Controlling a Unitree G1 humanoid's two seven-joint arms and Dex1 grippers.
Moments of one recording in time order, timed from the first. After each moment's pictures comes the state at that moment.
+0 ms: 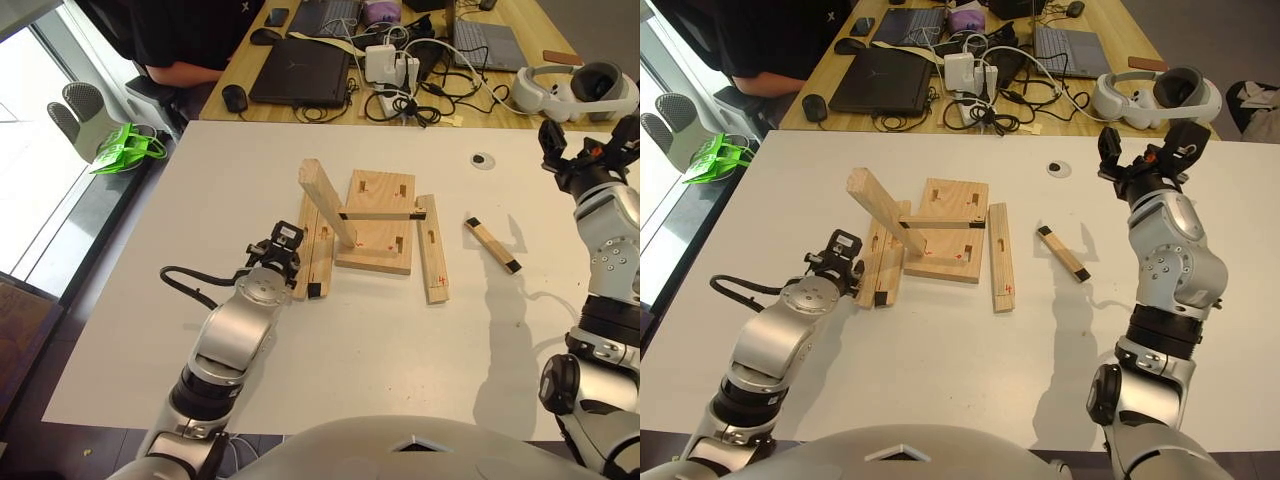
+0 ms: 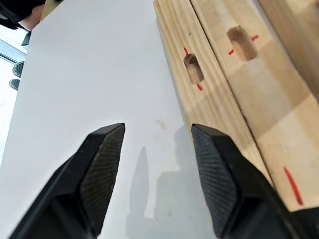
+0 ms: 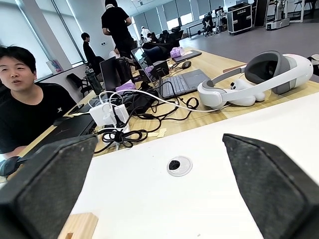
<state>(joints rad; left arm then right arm) -0.15 0.32 -0.31 -0.58 0.01 1.35 0.12 -0.44 -0.37 -0.41 -0.02 0.52 0.64 0.04</state>
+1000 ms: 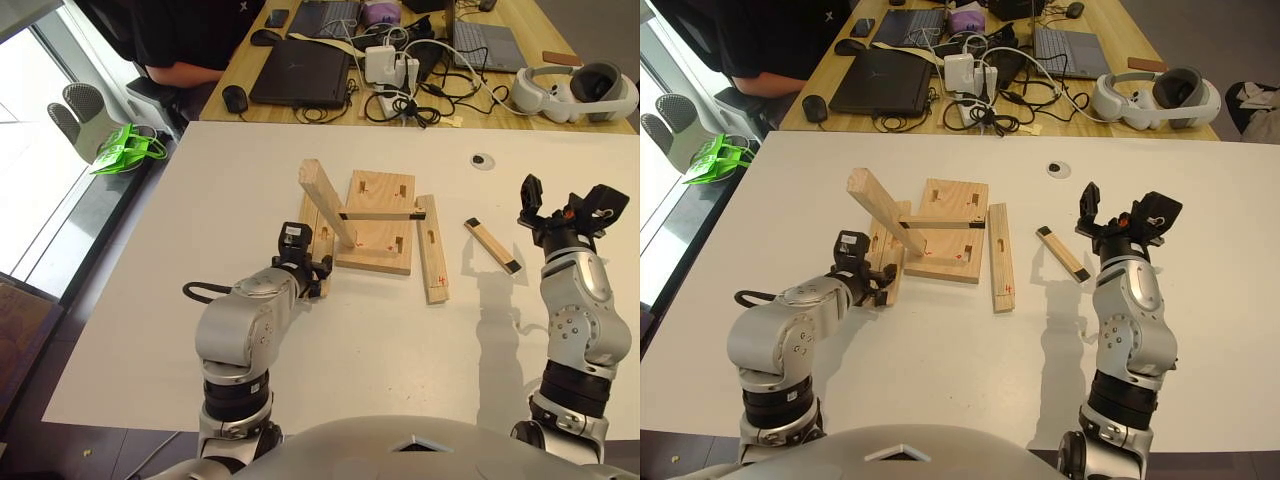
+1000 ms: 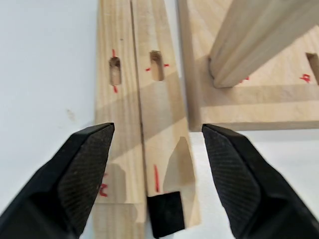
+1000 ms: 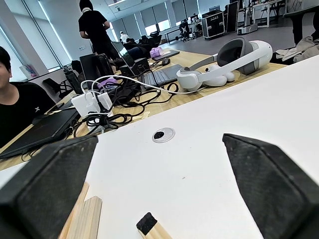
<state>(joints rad) -0.15 0.01 -0.06 -0.64 -0.12 1.53 -0.06 -0.10 -0.13 -0.35 -0.32 0.44 0.50 -0.06</state>
